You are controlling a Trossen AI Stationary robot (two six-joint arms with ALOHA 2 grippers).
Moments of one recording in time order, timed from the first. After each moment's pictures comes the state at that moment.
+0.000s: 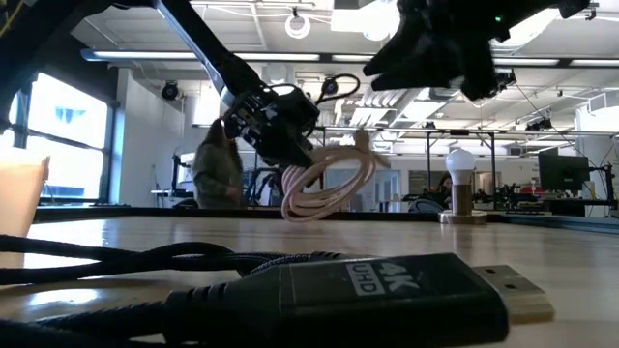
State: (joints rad) left arm 0.43 2.01 1.28 -0.34 1.07 0.65; right arm 0.26 1.33 0.74 0.13 0.53 -0.60
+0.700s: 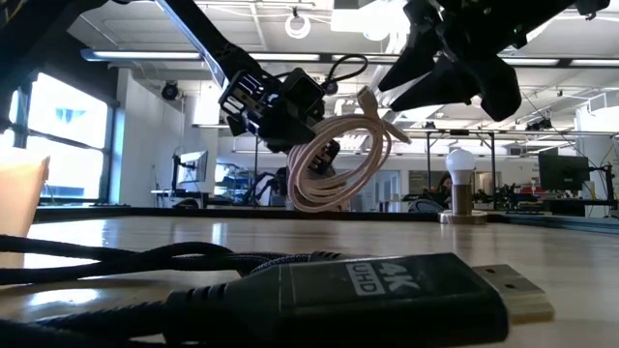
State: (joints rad) left arm 0.36 2.00 1.28 -0.29 1.18 0.62; right arm 0.30 1.33 0.74 -0.02 0.62 -0.65
